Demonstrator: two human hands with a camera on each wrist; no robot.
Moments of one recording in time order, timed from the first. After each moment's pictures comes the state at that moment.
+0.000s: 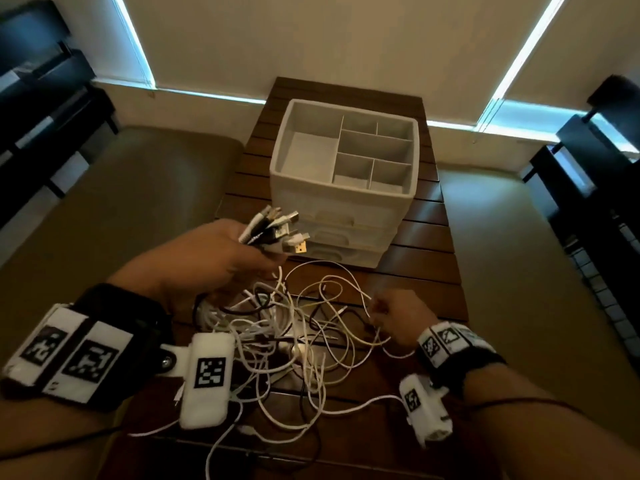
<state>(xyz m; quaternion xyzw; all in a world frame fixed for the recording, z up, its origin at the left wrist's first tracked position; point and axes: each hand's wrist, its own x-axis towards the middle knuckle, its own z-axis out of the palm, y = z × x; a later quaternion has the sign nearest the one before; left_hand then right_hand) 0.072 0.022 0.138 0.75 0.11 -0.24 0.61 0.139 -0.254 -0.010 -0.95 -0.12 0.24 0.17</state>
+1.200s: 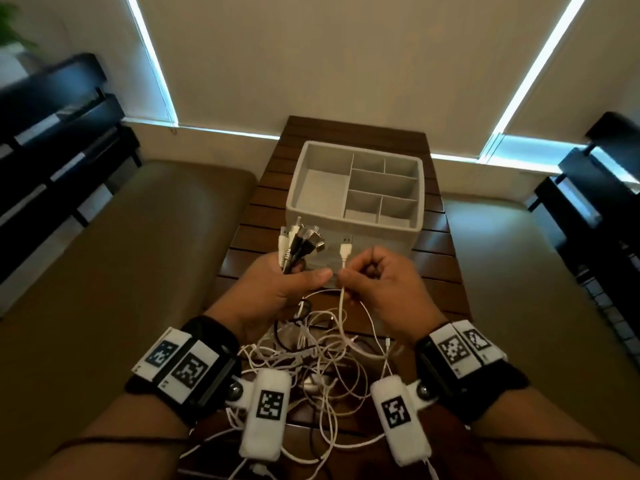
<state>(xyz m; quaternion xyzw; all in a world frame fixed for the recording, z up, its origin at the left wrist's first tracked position) 0.081 -0.010 0.113 0.63 0.06 -0.12 0.76 0.127 -0.188 0.101 -0.74 -0.12 0.14 0.64</state>
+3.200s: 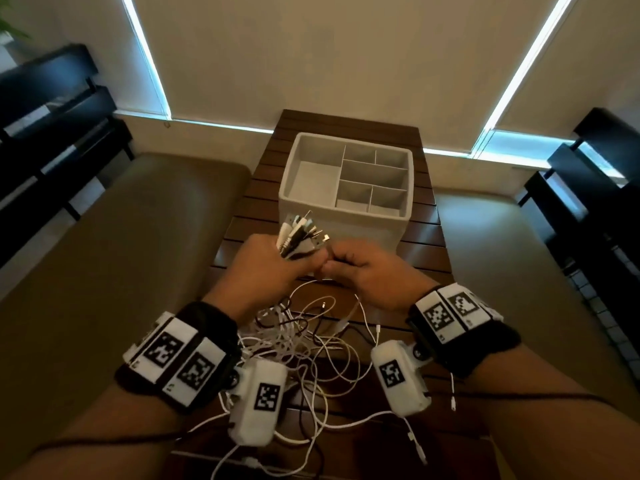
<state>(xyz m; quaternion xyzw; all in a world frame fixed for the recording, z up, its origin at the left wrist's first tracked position) 0.075 -0.019 0.128 0.81 0.12 -0.01 0.57 0.138 -0.186 0.116 -0.81 -0.34 0.20 0.43</state>
